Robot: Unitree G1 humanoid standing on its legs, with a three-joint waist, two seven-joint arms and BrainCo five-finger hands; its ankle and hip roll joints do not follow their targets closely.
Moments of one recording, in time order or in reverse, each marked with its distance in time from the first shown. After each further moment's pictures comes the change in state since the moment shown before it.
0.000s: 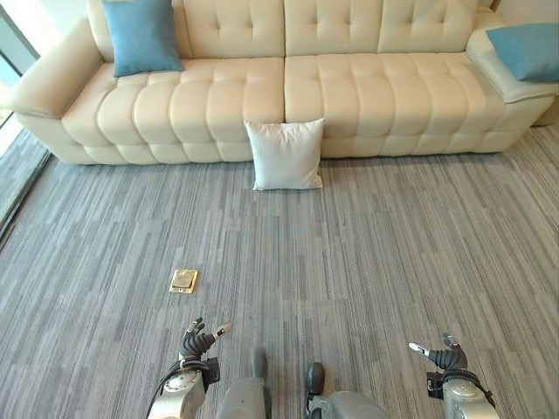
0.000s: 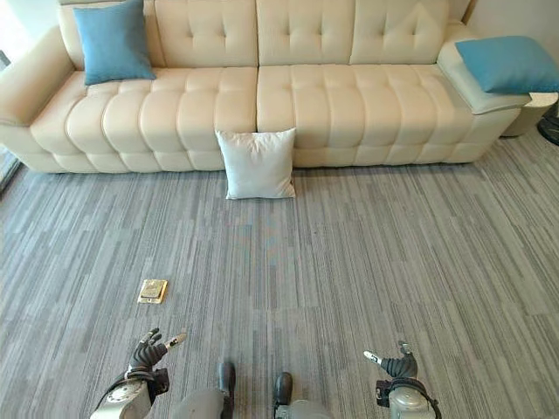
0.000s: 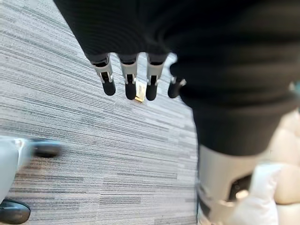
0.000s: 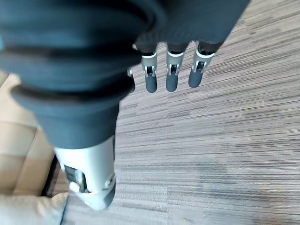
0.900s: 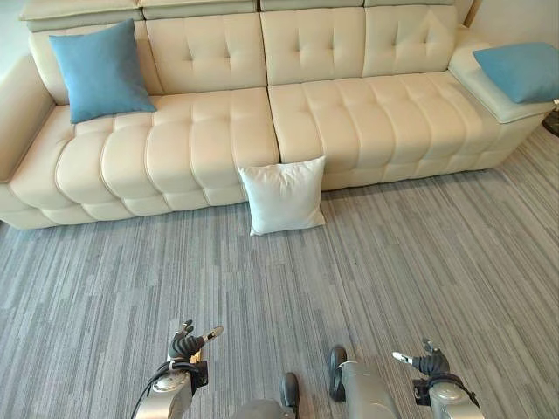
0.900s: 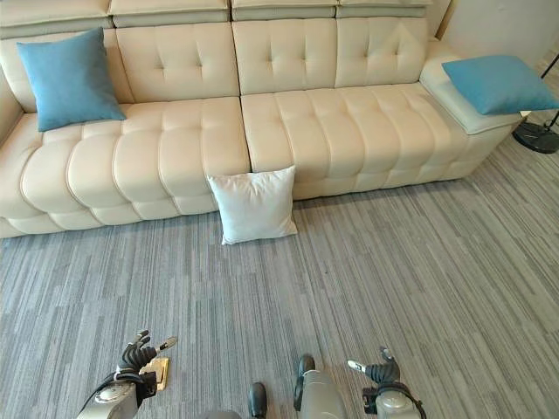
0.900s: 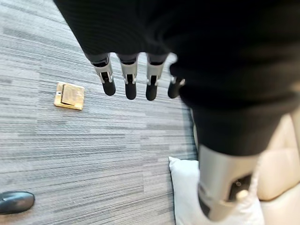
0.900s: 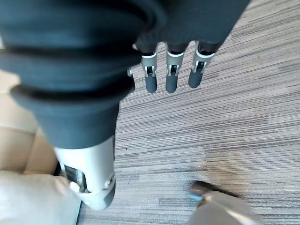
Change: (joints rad) left arm 0.004 0.083 0.007 0.007 0.000 0.016 0.000; right arm 0.002 0.038 0.071 0.039 -0.039 0.029 0.039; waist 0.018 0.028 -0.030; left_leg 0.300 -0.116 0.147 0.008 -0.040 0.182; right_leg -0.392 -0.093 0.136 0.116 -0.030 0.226
